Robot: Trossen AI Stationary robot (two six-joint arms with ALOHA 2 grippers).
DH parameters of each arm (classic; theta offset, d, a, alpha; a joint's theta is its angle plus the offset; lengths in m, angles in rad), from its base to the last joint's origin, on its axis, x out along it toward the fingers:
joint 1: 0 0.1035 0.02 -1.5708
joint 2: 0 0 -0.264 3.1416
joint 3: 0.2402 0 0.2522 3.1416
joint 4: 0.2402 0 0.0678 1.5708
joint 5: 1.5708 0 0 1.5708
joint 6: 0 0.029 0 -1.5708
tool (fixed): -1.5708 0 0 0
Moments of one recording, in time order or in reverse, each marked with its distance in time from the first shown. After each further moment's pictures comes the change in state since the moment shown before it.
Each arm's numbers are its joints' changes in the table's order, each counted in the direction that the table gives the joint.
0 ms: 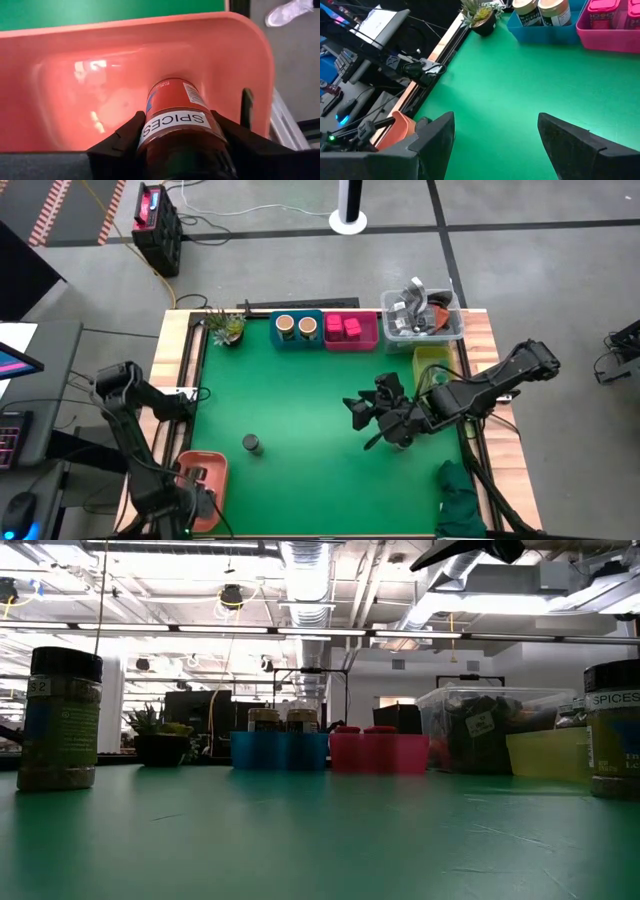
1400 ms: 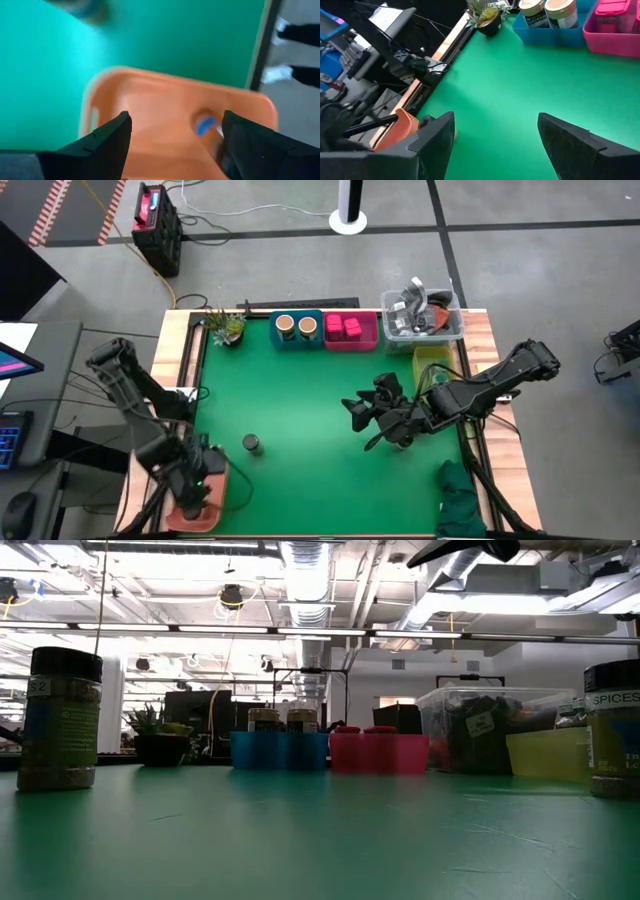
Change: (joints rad) left arm 0.229 -0.255 0.002 0.191 0.068 -0.080; right arm 0.002 0.000 0.000 -0.031 0.007 -0.049
